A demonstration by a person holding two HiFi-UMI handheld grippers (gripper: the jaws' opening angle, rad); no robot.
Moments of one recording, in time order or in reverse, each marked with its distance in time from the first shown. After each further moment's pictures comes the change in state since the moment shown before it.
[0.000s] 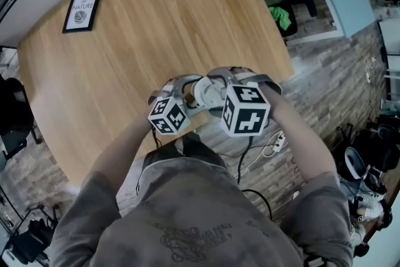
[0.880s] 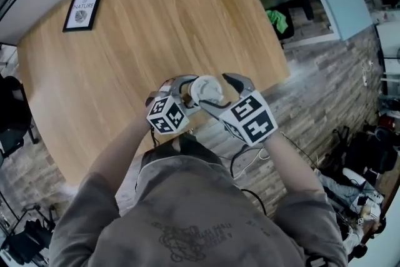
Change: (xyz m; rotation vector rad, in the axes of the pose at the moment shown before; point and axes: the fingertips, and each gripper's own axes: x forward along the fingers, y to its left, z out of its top) left arm -0.002 0.002 -0.003 -0.040 0.038 0.028; right arm -0.027 -0.024 -0.004 0.743 -0.342 -0.249
